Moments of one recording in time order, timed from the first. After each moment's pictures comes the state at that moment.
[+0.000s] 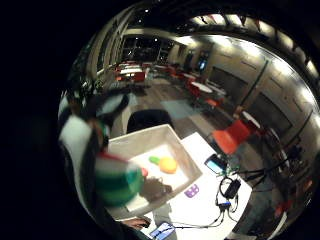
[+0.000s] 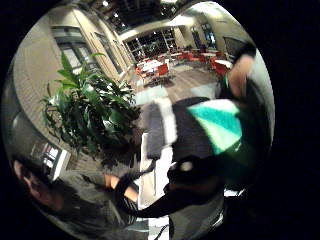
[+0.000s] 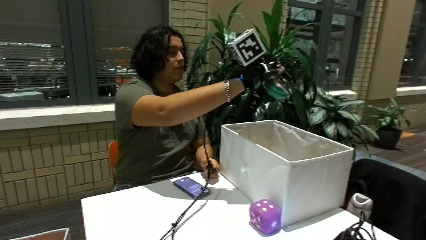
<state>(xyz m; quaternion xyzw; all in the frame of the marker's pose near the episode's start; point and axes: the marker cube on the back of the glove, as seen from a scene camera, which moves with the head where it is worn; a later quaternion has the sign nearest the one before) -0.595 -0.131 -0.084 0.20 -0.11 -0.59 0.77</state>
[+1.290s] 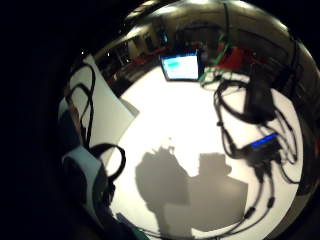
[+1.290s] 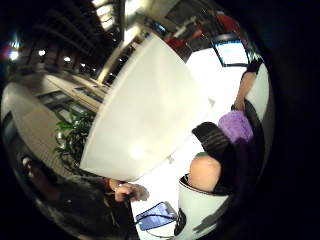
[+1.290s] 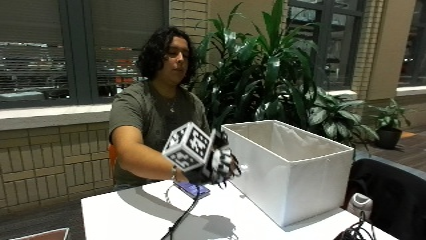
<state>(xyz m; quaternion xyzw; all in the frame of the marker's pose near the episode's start) -0.335 -0.300 0.119 0.11 -0.26 -0.40 0.87</state>
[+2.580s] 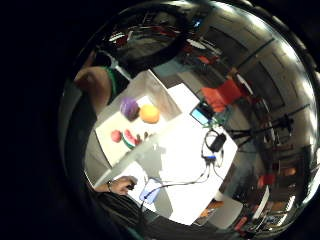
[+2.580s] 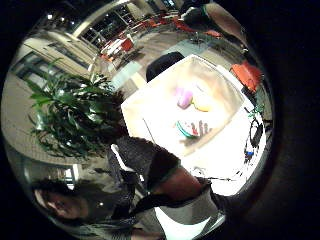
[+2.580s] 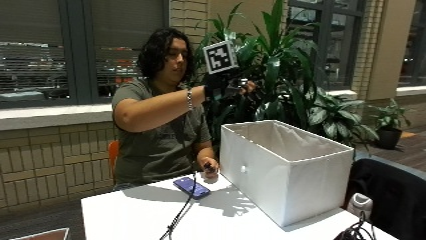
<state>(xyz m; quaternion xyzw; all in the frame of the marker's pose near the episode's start) -0.468 -0.161 -0.059 0.13 0.08 -0.52 0.84</state>
